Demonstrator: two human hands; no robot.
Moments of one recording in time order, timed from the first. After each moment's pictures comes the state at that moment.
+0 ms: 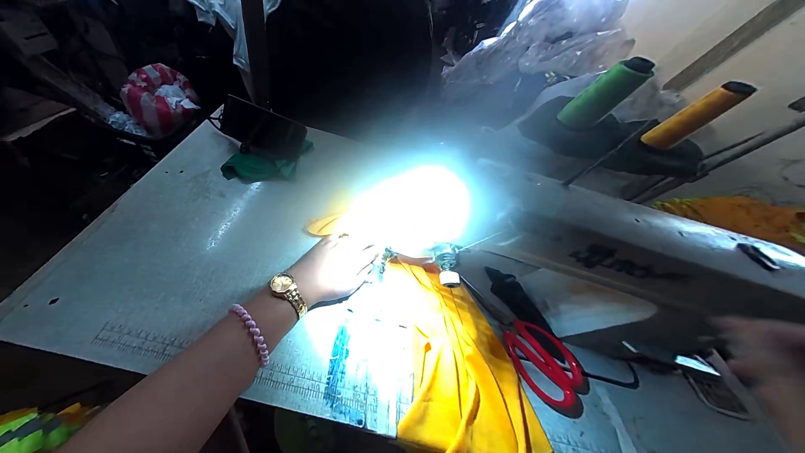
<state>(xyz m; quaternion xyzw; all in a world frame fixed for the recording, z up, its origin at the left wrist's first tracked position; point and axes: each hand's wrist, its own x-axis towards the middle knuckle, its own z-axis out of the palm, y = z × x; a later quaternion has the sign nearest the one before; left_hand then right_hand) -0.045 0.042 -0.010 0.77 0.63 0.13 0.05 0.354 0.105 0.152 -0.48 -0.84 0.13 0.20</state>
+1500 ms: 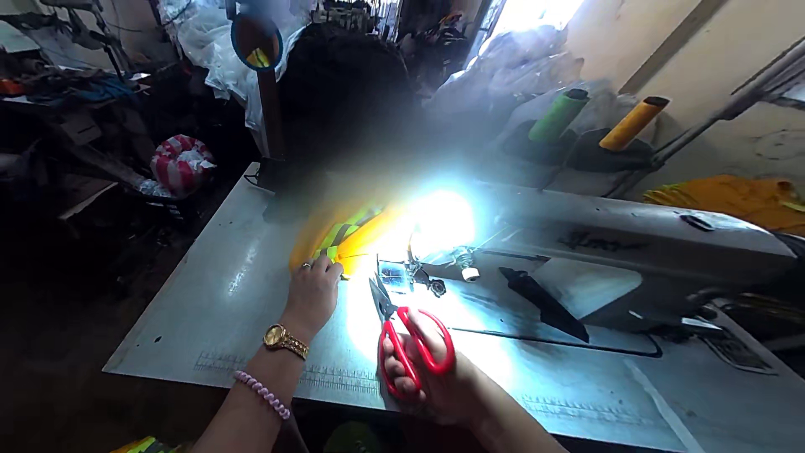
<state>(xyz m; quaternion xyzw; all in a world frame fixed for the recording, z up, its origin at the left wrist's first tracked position) -0.102 -0.029 -0.032 0.61 0.75 0.22 -0.10 0.141 0.013 -0.006 -0.26 -0.31 0.91 0.01</state>
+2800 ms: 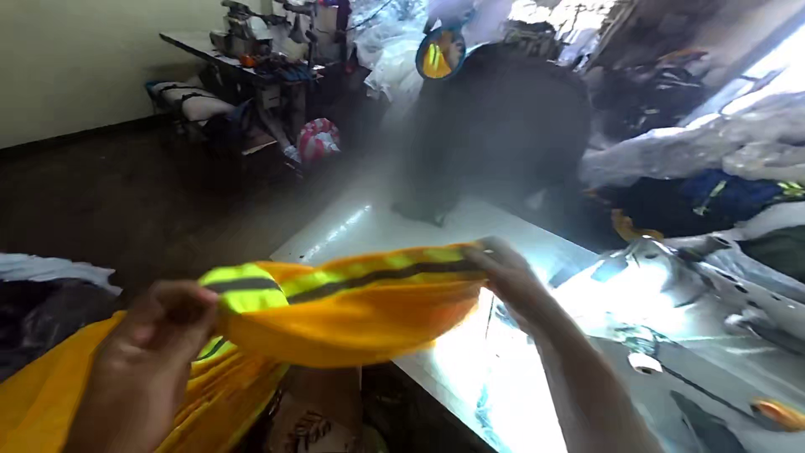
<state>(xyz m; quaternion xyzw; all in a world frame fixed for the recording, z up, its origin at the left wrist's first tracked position) -0.088 -0.363 0.073 0.21 0.63 0.75 -0.03 0.004 0.040 0.092 -0.22 -0.83 0.48 0.18</state>
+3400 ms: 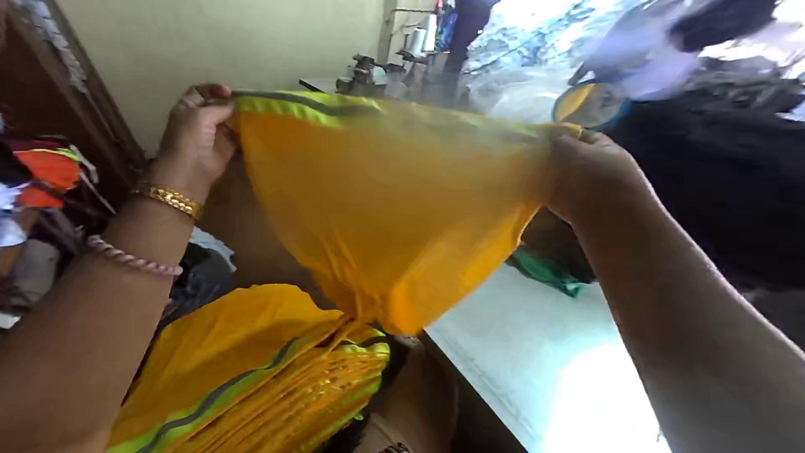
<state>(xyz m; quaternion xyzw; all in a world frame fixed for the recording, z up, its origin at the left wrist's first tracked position) -0.269 -0.479 0.218 0.08 0.61 0.76 -0.19 -0.185 -0.064 0.227 -0.08 -0.69 0.66 0.29</state>
